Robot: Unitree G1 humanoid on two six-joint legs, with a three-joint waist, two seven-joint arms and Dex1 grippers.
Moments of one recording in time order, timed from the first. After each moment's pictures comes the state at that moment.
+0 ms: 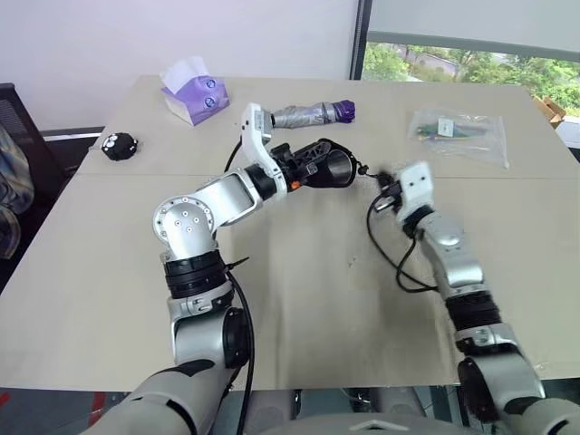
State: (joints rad) left arm -0.78 0.13 0.39 -0.07 -0.99 1.23 -0.08; right arm -0.54 -0.24 0.02 0.25 0.02 0.06 0.31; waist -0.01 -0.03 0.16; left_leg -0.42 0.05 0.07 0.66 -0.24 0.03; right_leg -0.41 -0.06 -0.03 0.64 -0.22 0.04
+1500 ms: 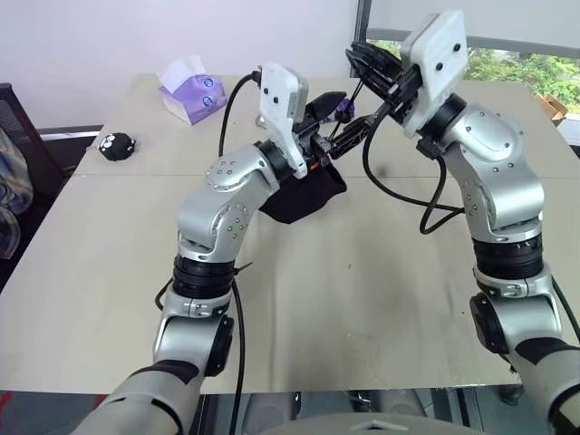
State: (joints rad) left arm -0.77 0.27 -0.03 -0.16 -0.54 0.55 -0.53; right arm -0.89 -0.33 0.07 -0.16 0.18 0.37 0.53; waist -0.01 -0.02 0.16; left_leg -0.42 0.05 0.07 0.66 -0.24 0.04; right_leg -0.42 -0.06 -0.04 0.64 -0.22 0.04
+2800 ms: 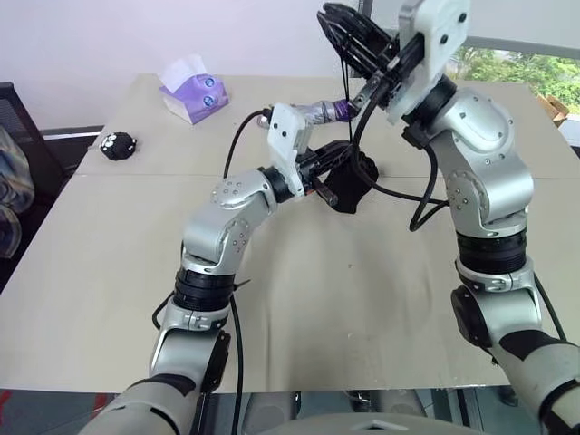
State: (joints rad) left arm -0.67 0.28 -0.07 -0.13 -0.45 0.58 -0.58; right arm -0.96 -0.22 0.06 -0.18 0.26 0.30 0.53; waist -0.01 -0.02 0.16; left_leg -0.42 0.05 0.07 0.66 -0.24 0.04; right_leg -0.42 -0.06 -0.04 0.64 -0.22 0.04
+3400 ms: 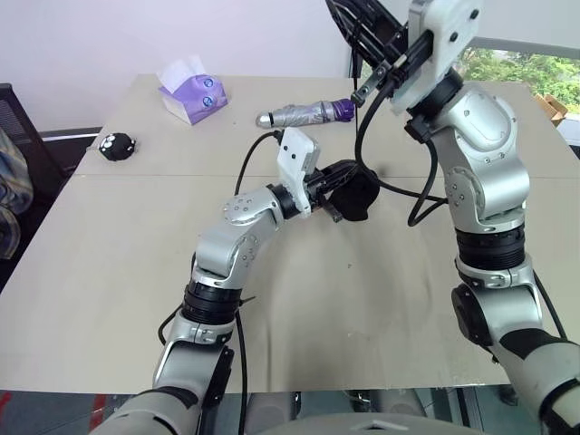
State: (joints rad) left arm -0.60 0.25 -0.12 -0.12 -0.41 0.53 -0.61; right arm -0.97 -0.23 0.06 -0.11 0.23 0.18 0.52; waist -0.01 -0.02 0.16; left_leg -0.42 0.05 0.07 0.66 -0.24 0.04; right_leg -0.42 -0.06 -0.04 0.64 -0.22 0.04
